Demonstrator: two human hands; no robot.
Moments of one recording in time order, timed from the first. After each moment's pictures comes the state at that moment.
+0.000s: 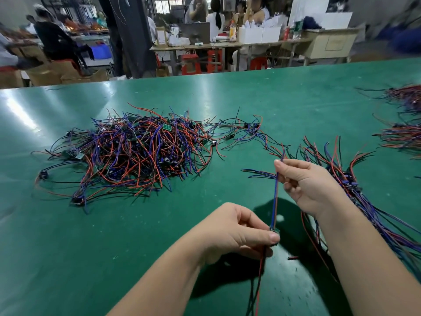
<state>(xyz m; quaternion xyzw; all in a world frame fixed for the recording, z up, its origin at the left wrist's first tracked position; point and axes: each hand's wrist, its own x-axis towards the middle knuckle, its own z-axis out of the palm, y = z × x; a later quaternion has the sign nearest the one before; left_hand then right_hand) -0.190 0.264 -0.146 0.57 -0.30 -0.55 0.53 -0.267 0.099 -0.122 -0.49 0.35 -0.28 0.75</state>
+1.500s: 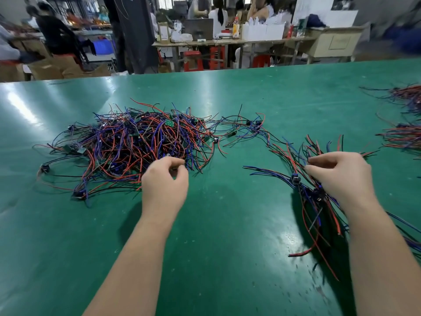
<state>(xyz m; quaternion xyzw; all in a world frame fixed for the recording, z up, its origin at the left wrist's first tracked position) -0.110 0.288 -0.141 0.85 -0.21 0.09 0.47 -0.297 0.064 -0.124 -0.78 0.46 -0.33 0.28</state>
